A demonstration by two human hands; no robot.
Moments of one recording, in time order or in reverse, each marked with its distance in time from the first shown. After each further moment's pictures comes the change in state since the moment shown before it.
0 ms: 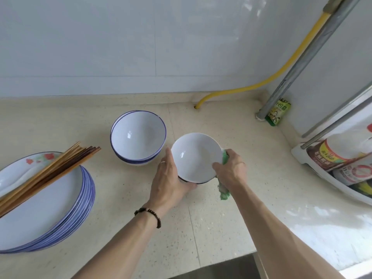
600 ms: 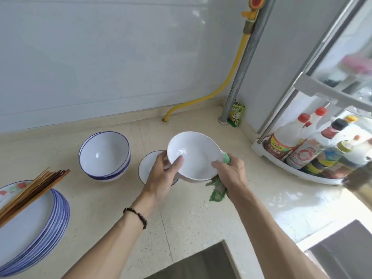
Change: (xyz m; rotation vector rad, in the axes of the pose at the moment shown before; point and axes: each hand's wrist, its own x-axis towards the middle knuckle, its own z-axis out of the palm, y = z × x) left_hand -0.019 0.102 0.001 -0.588 -0.240 -0.097; right_hand -0.037 0.024 -0.105 0.524 0.094 0.149
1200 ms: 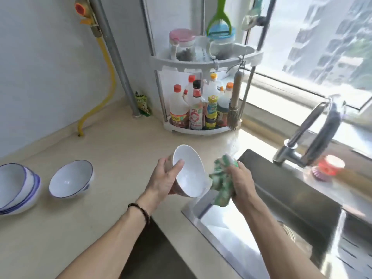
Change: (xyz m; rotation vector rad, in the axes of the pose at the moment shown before) left_hand -0.100 -0.008 0.263 0.223 -0.283 -0.162; right_hand -0.100 0.146 -0.283 0.603 0.264 0.175
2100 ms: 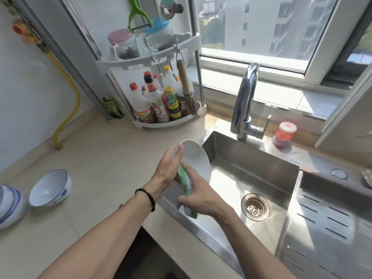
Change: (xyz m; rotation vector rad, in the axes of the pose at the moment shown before) left_hand -0.024 0.000 0.131 0.318 -0.062 0.086; right_hand -0.056 0.032 -0.075 -0.461 -0.511 -0.311
